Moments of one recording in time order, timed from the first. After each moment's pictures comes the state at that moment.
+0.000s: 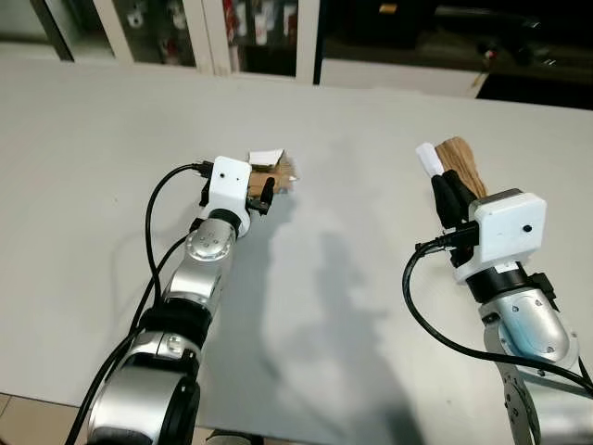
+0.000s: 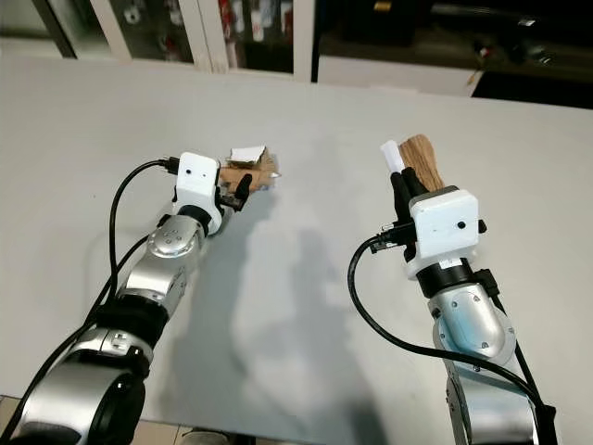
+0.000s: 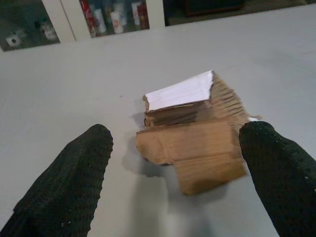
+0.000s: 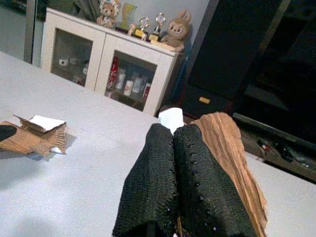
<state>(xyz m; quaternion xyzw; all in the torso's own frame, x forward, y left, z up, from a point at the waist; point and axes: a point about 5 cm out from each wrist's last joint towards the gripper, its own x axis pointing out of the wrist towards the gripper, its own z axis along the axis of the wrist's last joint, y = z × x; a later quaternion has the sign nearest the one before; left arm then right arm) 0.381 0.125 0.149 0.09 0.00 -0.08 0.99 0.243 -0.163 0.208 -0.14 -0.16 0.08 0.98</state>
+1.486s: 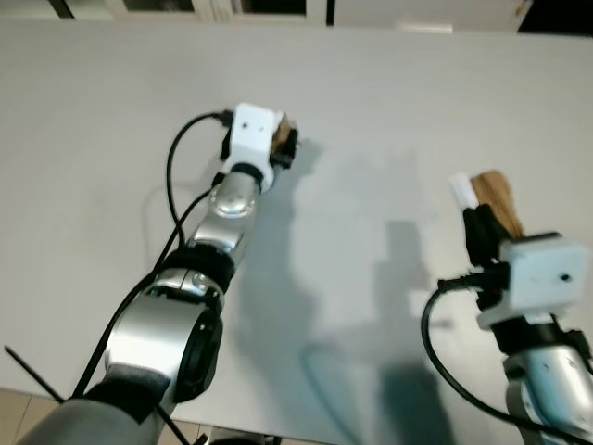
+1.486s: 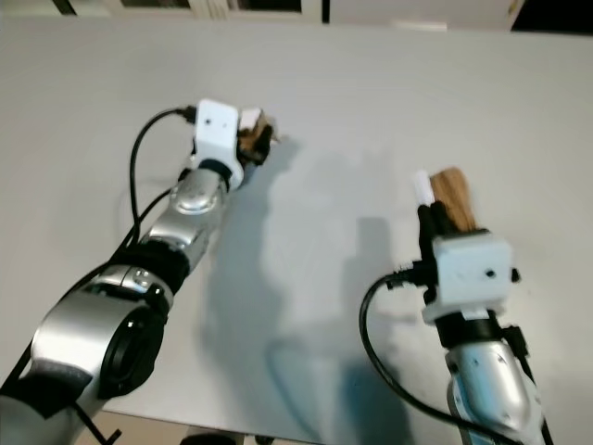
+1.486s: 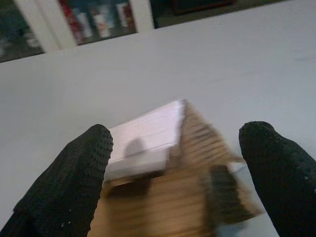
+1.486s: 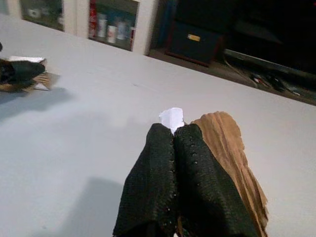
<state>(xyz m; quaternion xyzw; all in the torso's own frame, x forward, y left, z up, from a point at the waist) 0.409 0.090 0.205 0.09 -0.08 -0.09 0.99 0.189 -0.169 0.204 -0.13 -0.12 0.01 0.98</state>
